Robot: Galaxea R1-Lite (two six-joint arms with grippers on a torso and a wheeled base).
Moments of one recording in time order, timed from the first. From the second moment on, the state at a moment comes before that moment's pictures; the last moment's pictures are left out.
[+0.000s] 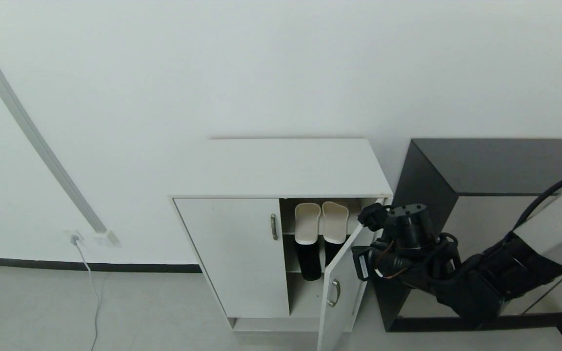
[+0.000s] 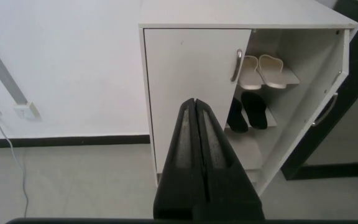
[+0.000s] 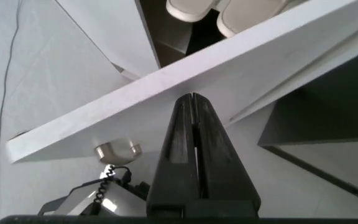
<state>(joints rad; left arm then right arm) 0.00 0.00 0.00 0.00 -0.03 -0.02 0.60 2.06 -0.87 -0.71 -0.10 0.05</state>
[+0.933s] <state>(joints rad) 0.00 0.00 0.00 0.00 -0.03 -0.01 0.57 2.31 -1.18 -0.71 -0.10 0.05</state>
